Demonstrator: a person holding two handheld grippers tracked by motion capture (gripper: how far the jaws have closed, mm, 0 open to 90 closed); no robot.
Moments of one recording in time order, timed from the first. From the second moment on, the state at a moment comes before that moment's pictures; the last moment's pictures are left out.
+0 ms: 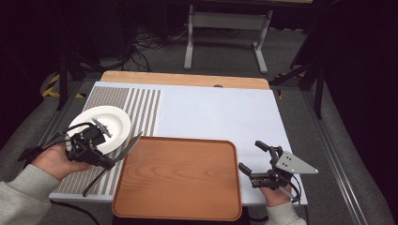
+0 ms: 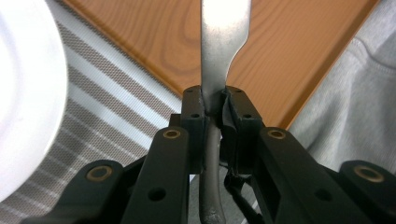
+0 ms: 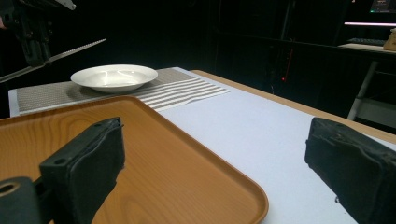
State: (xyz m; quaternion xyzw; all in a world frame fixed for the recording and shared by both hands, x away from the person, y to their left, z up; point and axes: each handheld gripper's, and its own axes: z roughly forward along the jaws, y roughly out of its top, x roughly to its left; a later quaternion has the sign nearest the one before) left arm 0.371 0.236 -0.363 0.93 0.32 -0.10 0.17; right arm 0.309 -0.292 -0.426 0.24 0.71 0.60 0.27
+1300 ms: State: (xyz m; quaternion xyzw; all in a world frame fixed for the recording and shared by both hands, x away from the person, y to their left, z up) left arm 0.372 0.161 -0.424 0.92 0.33 -0.13 0.18; right arm 0.308 -0.296 -0.424 0.24 0.71 0.60 0.28
